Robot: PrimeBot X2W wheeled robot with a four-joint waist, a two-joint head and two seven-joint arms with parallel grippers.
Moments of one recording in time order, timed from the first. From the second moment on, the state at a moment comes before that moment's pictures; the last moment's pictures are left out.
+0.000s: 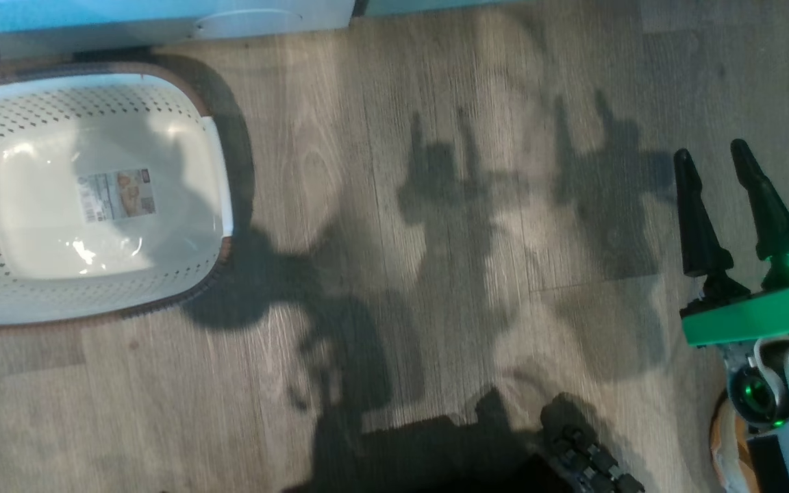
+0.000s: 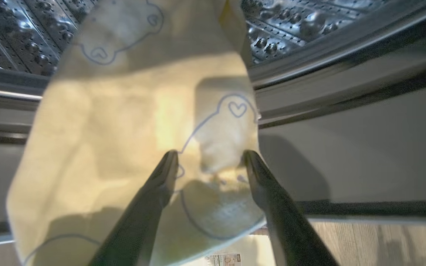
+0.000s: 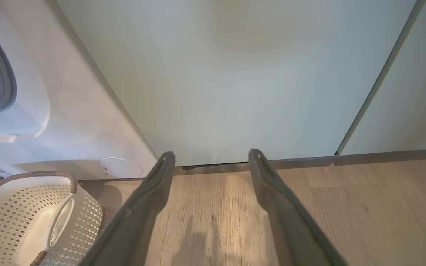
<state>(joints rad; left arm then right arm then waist) -1.35 0.53 -0.30 0.80 -0.42 0.00 0.51 -0.34 -0.12 0.14 0.14 0.36 0.13 -0.26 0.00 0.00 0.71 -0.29</state>
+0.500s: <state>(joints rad) -1.45 0.53 -0.35 0.96 -0.39 -0.03 0.48 -0.36 -0.11 0.14 0.15 0.36 0.13 -0.26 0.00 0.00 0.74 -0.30</state>
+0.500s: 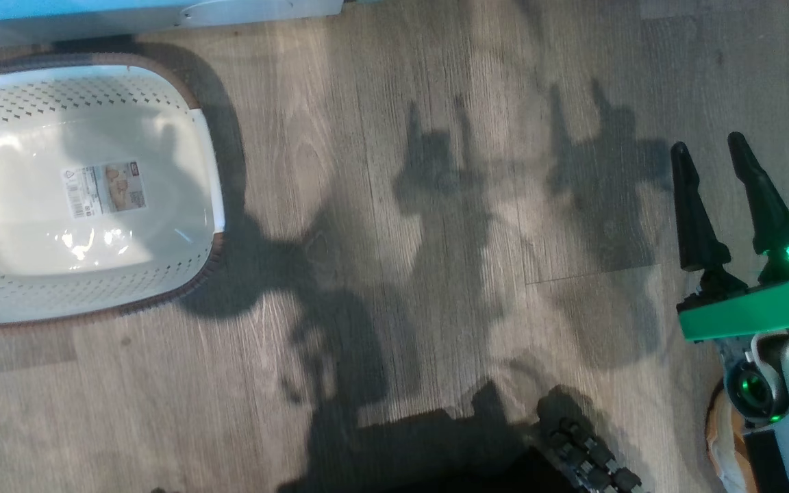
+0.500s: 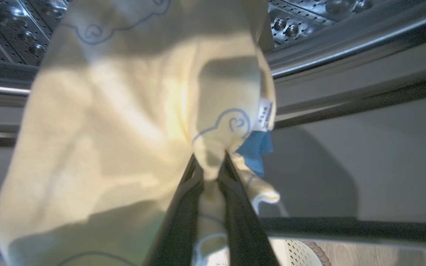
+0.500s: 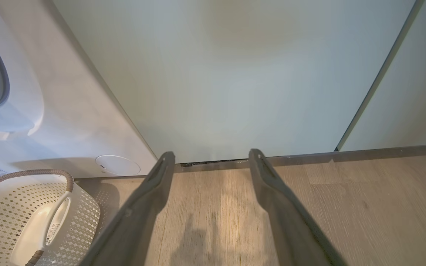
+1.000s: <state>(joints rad) -1.52 0.52 -0.32 1.02 -0.42 -0.06 0.20 -0.36 -0.10 0.15 0.15 0.36 0.13 -0.26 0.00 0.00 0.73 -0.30</state>
